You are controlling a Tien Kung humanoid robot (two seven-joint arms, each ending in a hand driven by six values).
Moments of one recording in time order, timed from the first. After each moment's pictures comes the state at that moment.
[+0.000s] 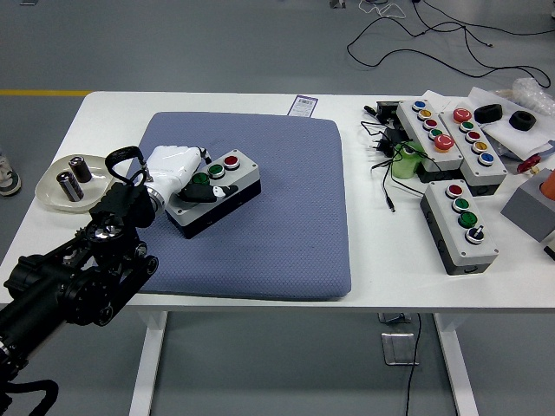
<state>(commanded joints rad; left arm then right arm) -0.70 0.14 -0.87 -0.85 2.27 0.11 0.17 0.17 -0.06 1.51 0.18 -2.27 -0.11 -0.21</state>
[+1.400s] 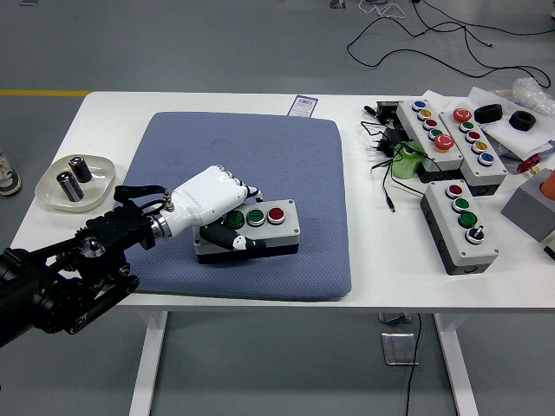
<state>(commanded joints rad) -0.79 0.29 -0.47 -0.89 2.13 0.39 -0.25 0.16 -0.05 1.52 0.18 -2.27 -0.11 -0.21</state>
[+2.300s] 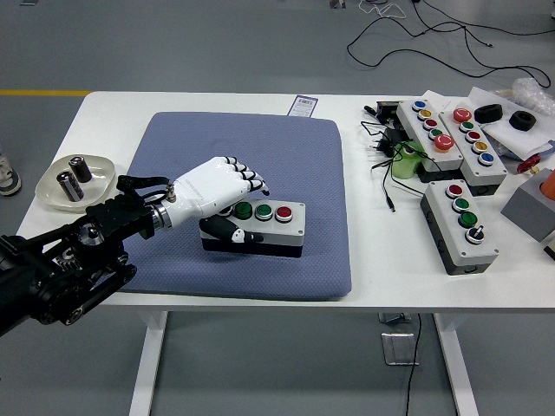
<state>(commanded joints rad) -0.80 0.30 -0.52 -0.92 2.23 0.32 -0.25 0.16 -0.05 1.51 0.18 -2.27 -0.11 -0.21</state>
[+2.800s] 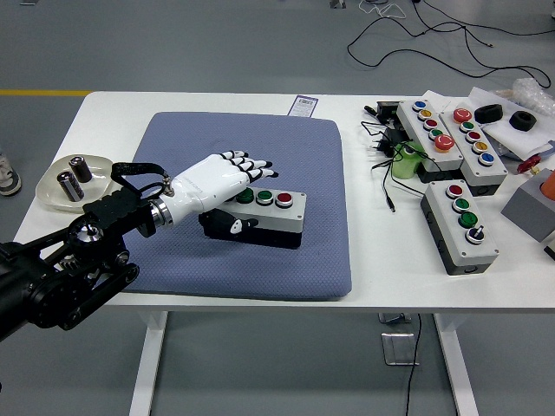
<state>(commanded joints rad) -0.74 0.32 -0.65 -1.08 2.11 0.19 -0.20 0.17 -0.05 1.52 0.18 -2.27 -0.11 -0.21</state>
